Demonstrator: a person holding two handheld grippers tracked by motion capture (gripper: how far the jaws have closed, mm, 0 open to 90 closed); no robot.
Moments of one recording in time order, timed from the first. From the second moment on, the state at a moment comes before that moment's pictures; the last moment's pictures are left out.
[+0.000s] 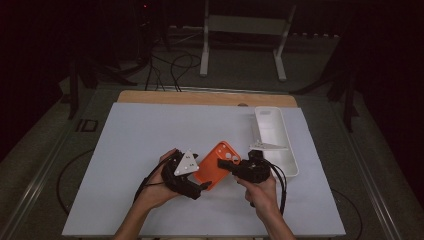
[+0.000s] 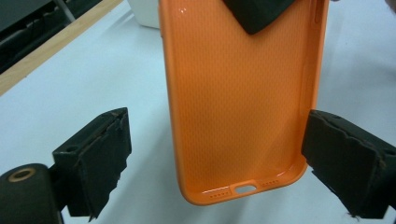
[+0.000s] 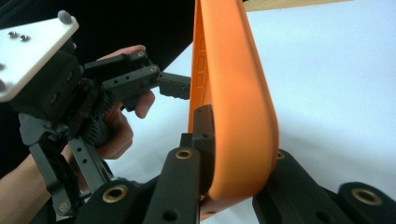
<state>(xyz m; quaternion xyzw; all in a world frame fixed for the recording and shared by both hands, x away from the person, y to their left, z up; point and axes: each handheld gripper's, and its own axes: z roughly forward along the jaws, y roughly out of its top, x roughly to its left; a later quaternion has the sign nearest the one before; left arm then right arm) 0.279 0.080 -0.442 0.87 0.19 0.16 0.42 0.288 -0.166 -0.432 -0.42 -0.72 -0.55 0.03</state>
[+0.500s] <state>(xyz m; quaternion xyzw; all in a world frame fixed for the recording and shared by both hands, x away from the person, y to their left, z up) 0.285 0.087 -0.446 0.87 0.21 0.10 0.43 0.286 -0.166 -0.431 -0.40 -0.74 -0.53 0.01</state>
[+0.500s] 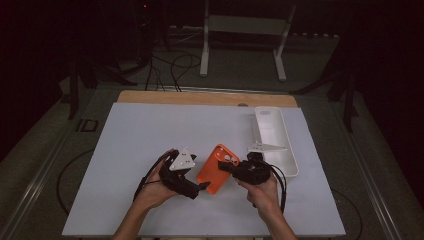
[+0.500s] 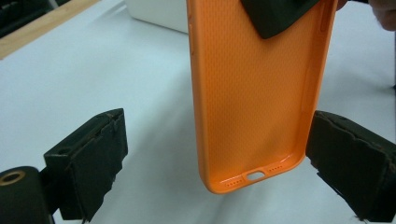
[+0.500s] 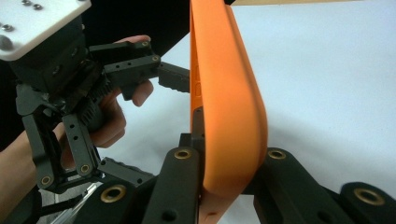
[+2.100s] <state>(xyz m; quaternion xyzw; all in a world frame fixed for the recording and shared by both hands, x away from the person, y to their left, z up) 0.285 0.090 -0.449 0.86 0.19 0.02 0.48 0.278 -0.159 -0.414 -0.30 -0.78 -0.55 0.01</state>
